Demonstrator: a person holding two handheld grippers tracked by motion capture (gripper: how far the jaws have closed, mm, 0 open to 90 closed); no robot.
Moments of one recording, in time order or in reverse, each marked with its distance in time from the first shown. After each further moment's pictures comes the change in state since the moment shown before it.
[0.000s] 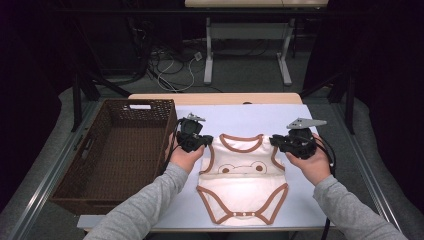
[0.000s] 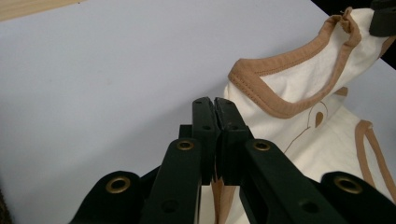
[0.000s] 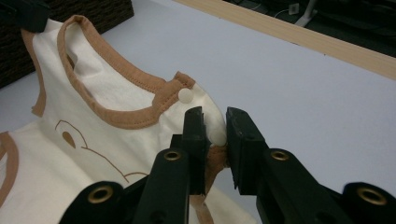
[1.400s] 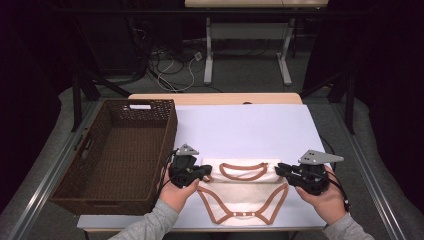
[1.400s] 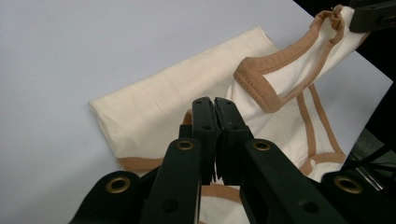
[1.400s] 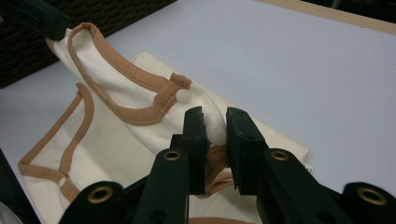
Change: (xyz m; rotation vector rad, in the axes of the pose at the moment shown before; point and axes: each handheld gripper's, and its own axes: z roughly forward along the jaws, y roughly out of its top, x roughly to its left) left arm -0.034 -0.076 -0.028 -0.020 -0.115 -0.007; right arm 0.044 -0.060 -0.050 -0.040 0.066 -0.006
